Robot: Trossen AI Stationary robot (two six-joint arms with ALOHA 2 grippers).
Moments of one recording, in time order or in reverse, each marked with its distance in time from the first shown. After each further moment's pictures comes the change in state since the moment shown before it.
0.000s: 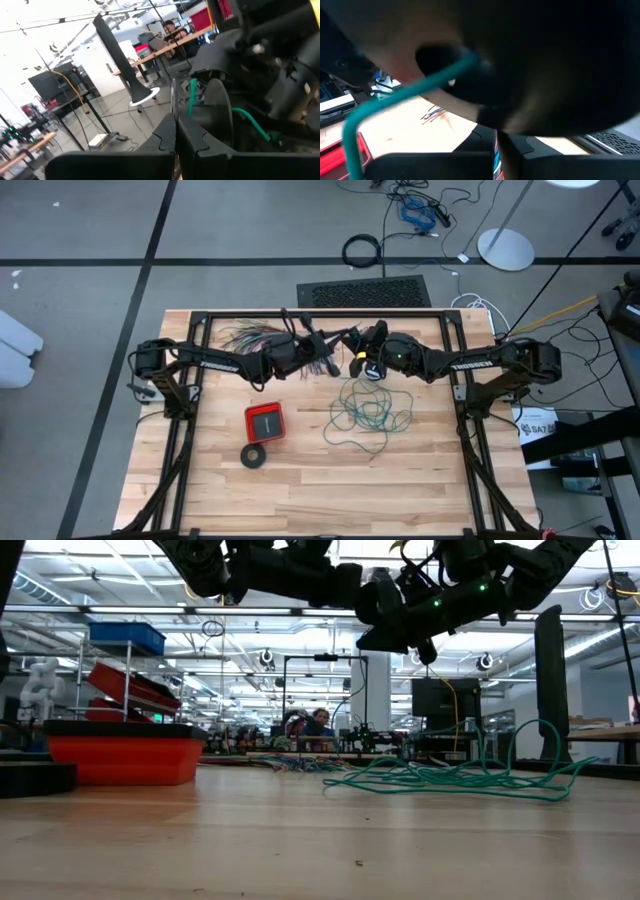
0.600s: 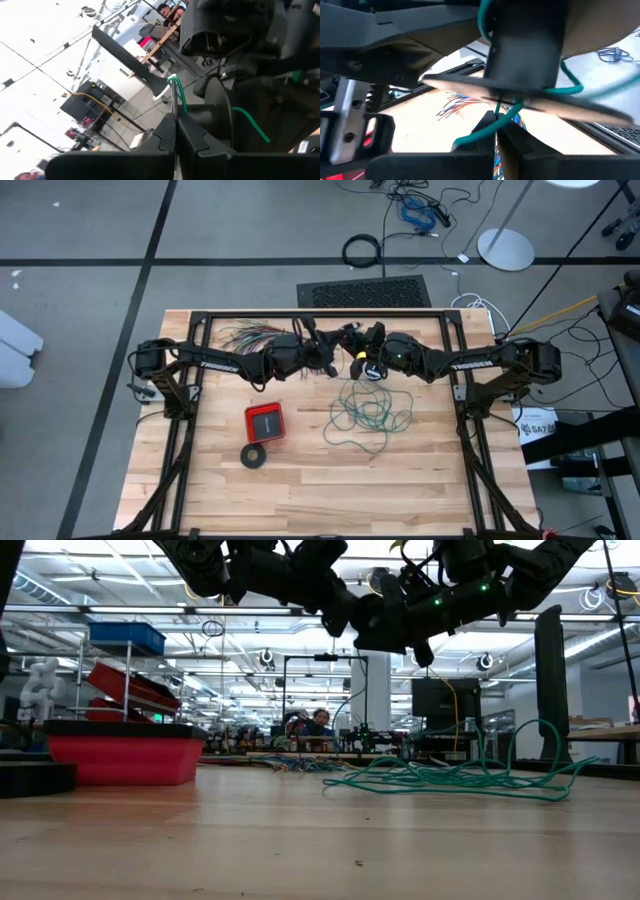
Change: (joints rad) left arm -0.001 0.000 0.000 -0.053 -0.049 0.347; right arm 0.002 0.000 0.000 -0.008 -0.073 0.044
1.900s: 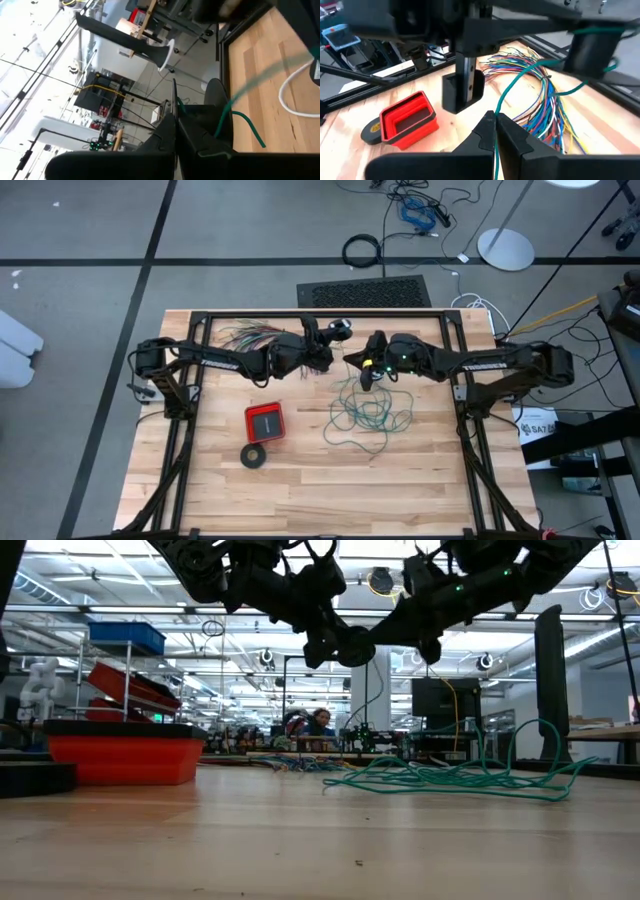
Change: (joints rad) left arm 0.034 0.001 -0.022 -0.123 -0.071 0.217; right arm 0.013 -0.123 0.001 -0.238 -0.183 0.018
